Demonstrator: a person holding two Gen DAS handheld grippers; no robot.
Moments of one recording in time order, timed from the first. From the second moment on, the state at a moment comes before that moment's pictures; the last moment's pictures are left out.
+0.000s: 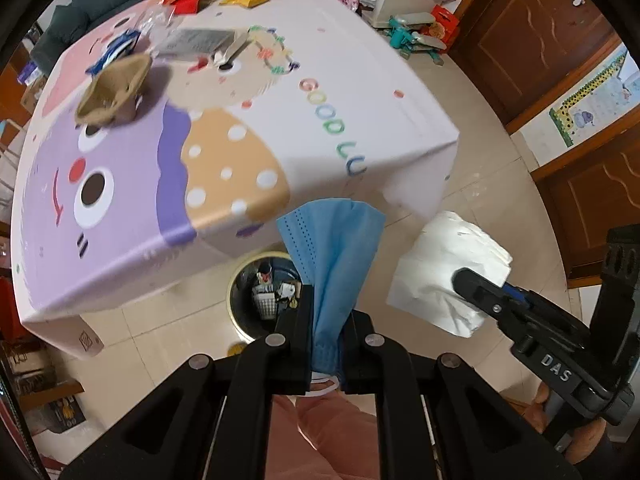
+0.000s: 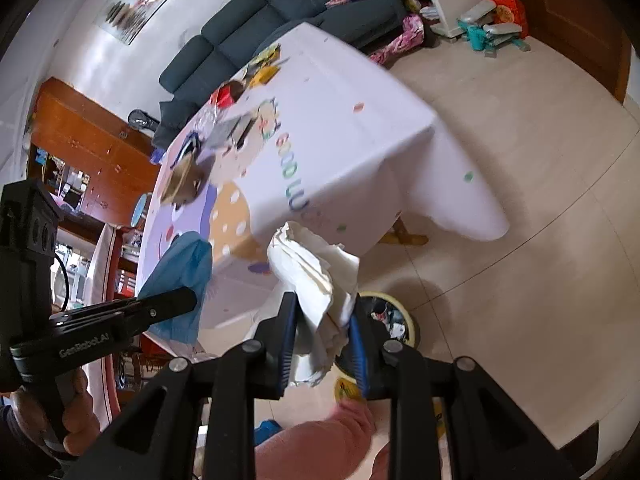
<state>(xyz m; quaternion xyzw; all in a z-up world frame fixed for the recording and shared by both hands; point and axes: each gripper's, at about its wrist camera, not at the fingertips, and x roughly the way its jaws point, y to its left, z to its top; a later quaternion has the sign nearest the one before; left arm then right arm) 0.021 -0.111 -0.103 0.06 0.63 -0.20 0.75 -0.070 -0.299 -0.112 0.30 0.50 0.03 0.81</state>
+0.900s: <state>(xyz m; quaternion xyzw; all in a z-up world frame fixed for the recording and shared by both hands) -0.027 -0.045 -0.290 0.06 0.66 -0.16 0.73 -0.076 -0.236 -0.287 0.29 0.57 -0.02 0.76</state>
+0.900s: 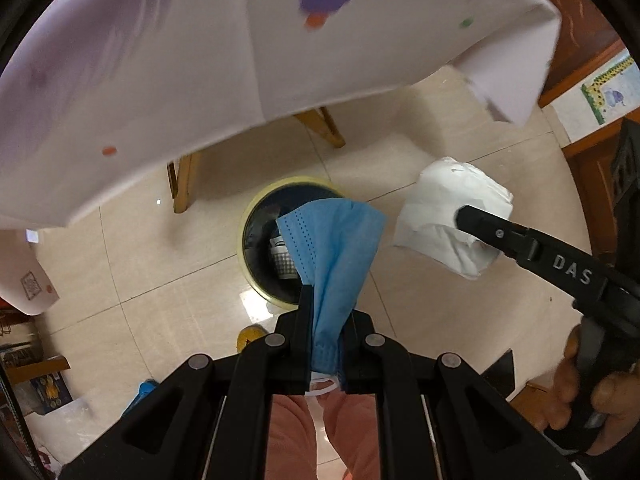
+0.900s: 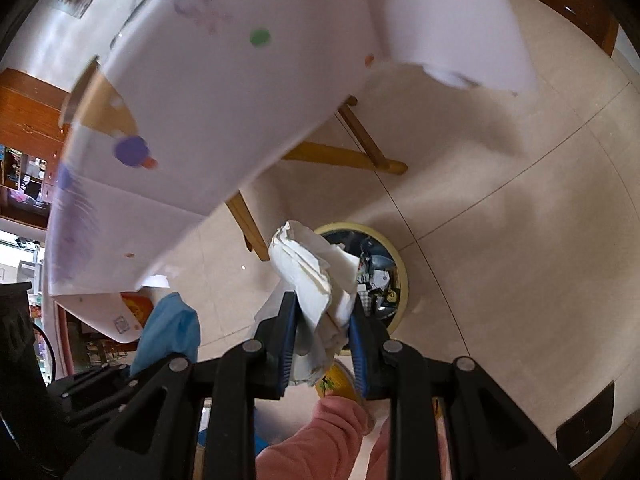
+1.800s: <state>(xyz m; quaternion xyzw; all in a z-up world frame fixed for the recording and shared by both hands) 0.011 -0.019 -0.428 0.01 0.68 -0.13 0.72 -0.026 -0.184 -0.451 0.27 0.66 -0.04 0.70</state>
